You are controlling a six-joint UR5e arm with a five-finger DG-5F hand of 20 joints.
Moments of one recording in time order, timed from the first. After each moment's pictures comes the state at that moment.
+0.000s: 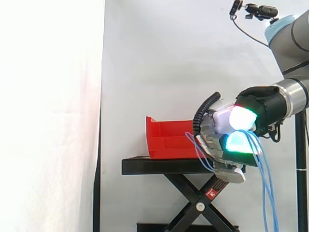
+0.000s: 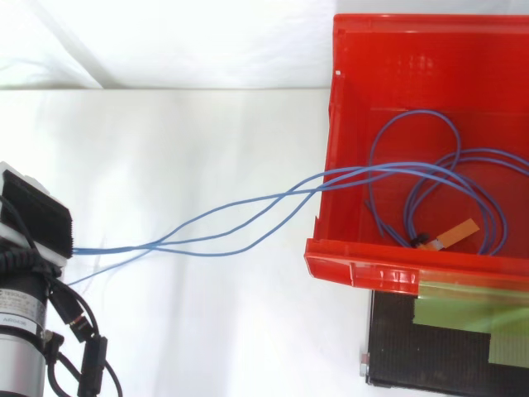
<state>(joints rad) 0.07 -2.23 -1.04 -3.40 -1.80 -0.35</state>
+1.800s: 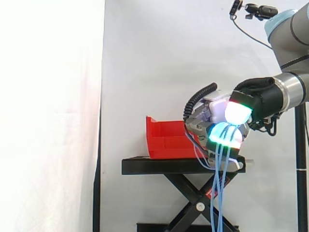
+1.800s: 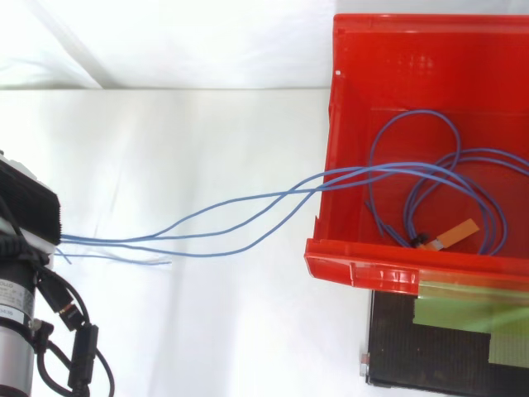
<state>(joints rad) 0.08 -2.23 -1.01 -3.39 -1.80 -0.35</state>
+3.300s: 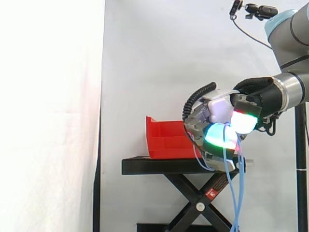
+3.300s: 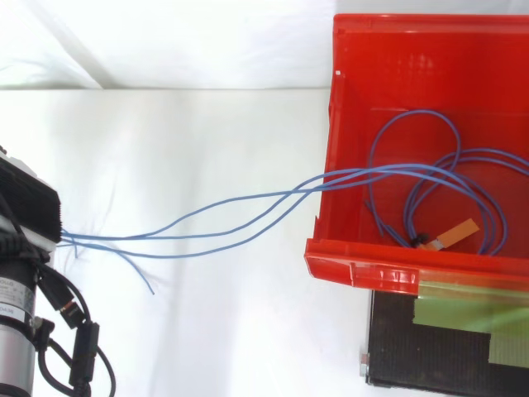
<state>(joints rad) 0.07 -2.23 -1.01 -3.38 -1.80 -0.35</state>
